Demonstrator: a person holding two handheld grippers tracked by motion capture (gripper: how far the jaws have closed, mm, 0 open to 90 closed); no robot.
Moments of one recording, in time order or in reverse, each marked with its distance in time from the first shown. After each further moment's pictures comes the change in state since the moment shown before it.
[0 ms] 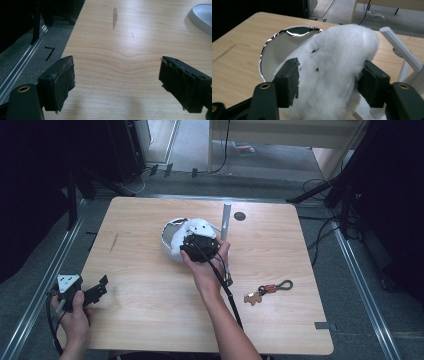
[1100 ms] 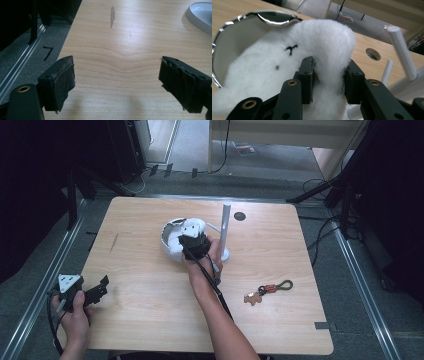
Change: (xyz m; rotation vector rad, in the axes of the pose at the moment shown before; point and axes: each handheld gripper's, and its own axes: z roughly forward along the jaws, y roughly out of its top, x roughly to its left) left arm -0.001 0.000 0.000 0.009 -0.014 0.011; right arm 0.019 -0.005 0.031 0.042 -0.254 -0.144
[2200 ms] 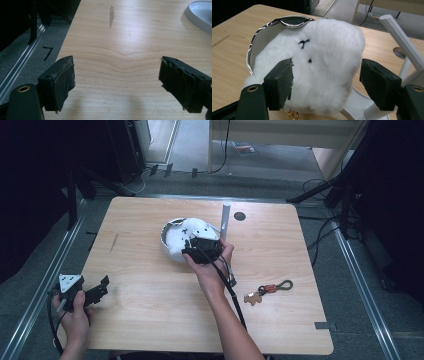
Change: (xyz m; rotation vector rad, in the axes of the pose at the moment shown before) left arm -0.001 0.000 0.000 0.004 -0.004 0.005; right arm -0.035 -0.011 -0.016 -0.051 0.267 0.107
